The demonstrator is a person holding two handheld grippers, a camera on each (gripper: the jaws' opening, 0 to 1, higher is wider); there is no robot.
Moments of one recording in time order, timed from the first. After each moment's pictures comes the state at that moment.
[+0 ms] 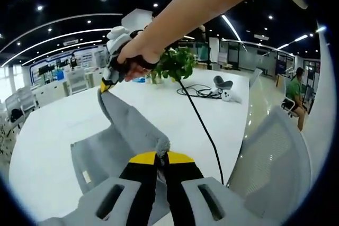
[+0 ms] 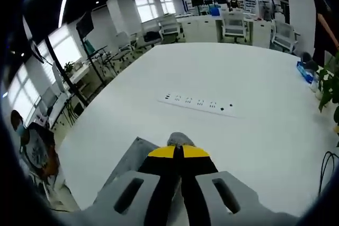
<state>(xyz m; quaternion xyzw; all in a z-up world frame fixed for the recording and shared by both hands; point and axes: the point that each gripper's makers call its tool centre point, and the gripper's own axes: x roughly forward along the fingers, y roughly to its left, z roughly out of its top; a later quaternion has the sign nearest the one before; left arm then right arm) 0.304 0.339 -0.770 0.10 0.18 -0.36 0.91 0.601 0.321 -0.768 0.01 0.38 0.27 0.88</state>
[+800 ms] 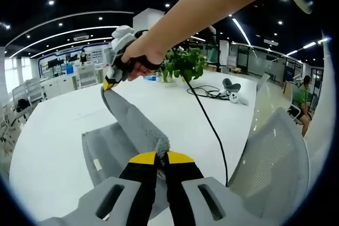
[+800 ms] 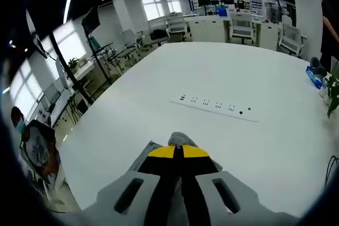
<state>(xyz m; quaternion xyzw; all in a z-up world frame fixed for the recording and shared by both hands) 0.298 0.376 -0.772 0.07 0.19 -0.32 0.92 0.595 0.372 -0.772 0.00 0.38 0.29 0.88</state>
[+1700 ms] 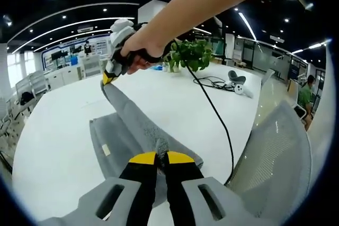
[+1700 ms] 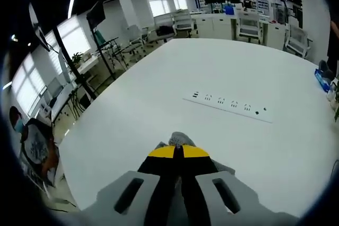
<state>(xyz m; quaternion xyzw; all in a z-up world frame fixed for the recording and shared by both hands) 0.293 0.406 -0.792 0.08 0.23 -0.30 0.92 0.591 0.411 -0.790 -0.01 0.38 0.31 0.87</state>
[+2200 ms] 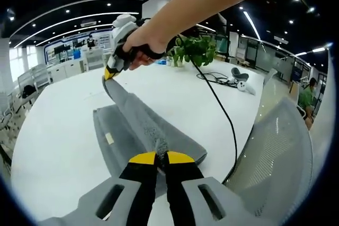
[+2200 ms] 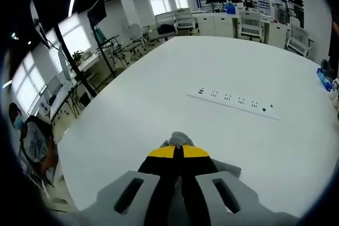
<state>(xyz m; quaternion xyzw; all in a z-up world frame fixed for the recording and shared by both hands) 0.285 0.422 -0.807 0.07 0.25 -0.29 0.92 0.586 0.426 -0.804 -0.02 0.38 0.32 0.87</state>
